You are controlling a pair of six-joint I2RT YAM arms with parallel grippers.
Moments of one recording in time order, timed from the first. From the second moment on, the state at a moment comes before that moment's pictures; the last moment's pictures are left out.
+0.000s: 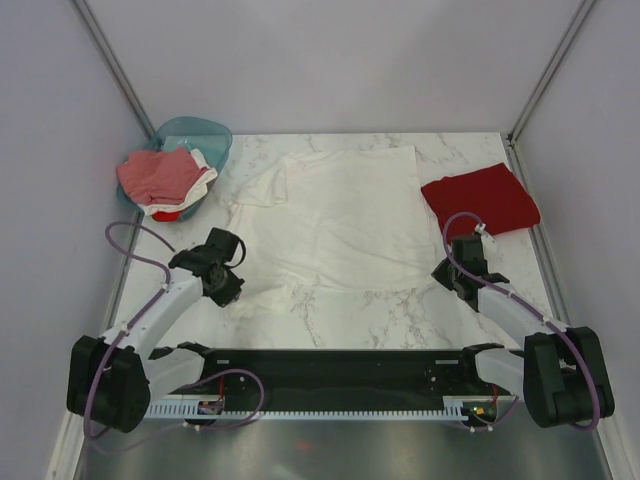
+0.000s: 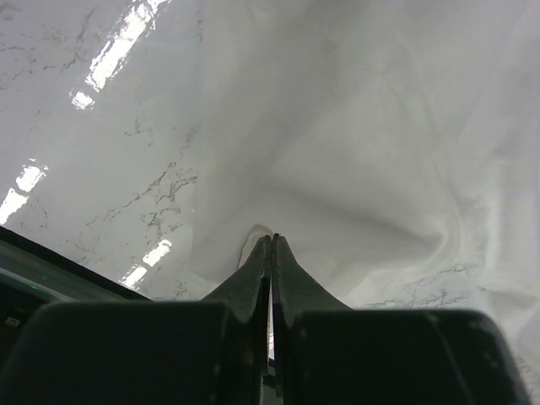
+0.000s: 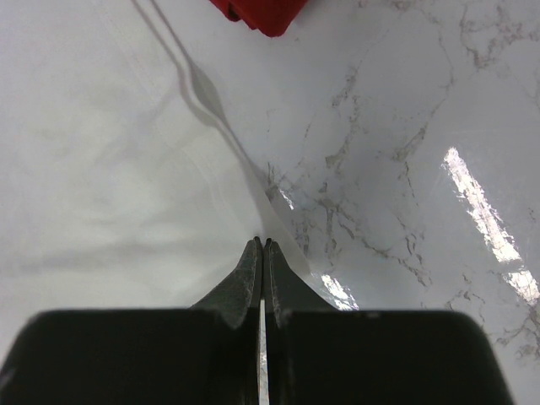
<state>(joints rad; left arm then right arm) -0.31 1.11 0.68 -0.88 -0.23 -1.11 0.14 1.14 0.41 -0.12 0.16 0.78</state>
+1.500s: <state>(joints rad) -0.29 1.67 1.57 -0.92 -0.25 -0.83 0.14 1.42 0.73 -0.18 0.18 0.86</state>
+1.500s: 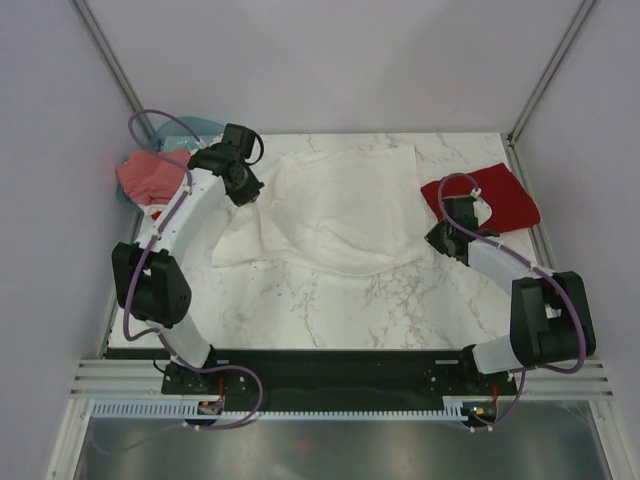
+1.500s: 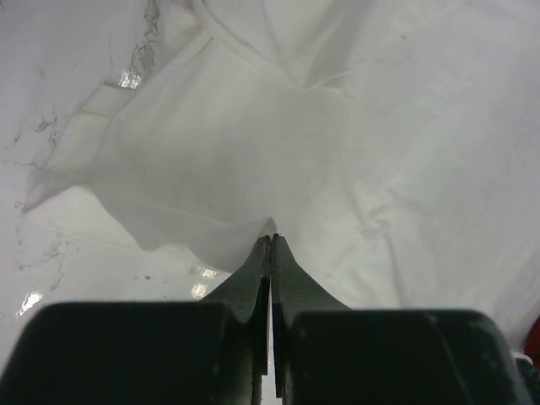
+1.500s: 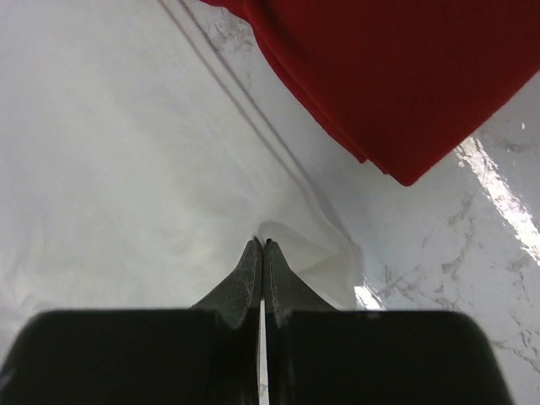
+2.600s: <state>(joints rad) -0.16 2.02 2.06 -0.96 -0.22 -0.83 0.14 1.81 1.18 -0.21 0.20 0.90</state>
